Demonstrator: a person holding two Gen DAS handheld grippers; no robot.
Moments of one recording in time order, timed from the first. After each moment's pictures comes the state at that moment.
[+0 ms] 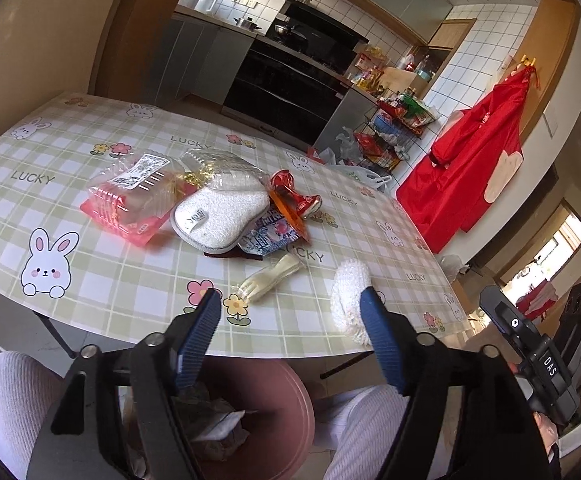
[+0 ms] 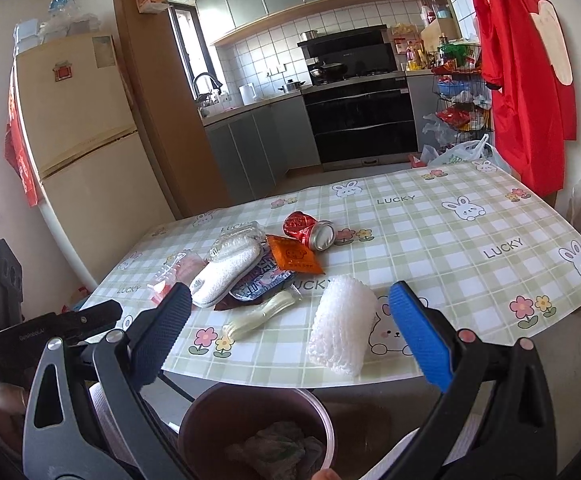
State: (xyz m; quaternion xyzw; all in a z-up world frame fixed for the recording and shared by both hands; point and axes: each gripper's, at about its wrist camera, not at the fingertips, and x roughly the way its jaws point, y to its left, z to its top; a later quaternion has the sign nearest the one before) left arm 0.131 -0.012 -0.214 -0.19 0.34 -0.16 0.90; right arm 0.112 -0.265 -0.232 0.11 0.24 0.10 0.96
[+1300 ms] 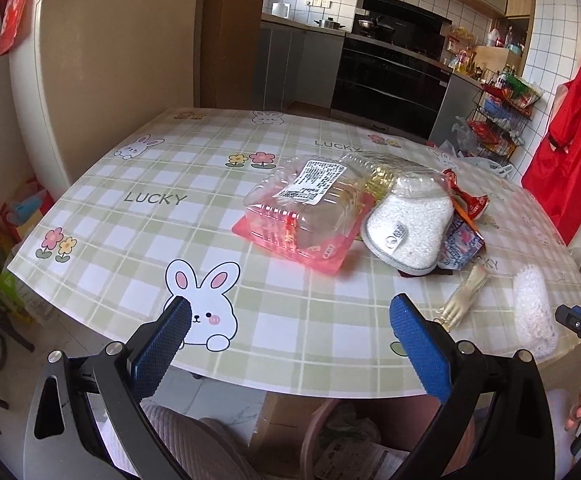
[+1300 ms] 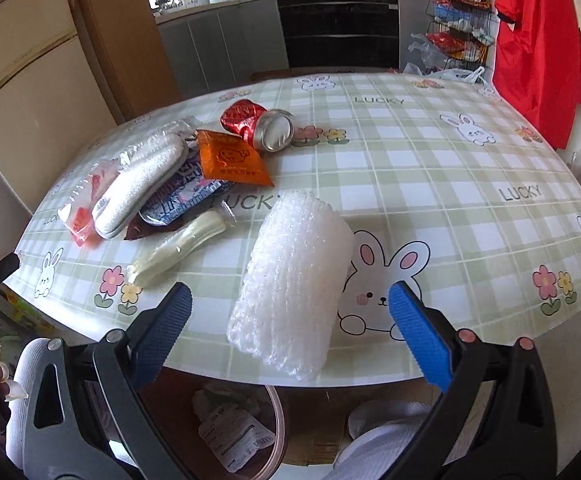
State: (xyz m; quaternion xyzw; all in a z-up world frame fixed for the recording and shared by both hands) left arm 0.188 0.069 -0.268 -0.07 0.37 0.03 0.92; right arm 0.229 -0.267 -0.328 0.06 0.43 0.04 0.90
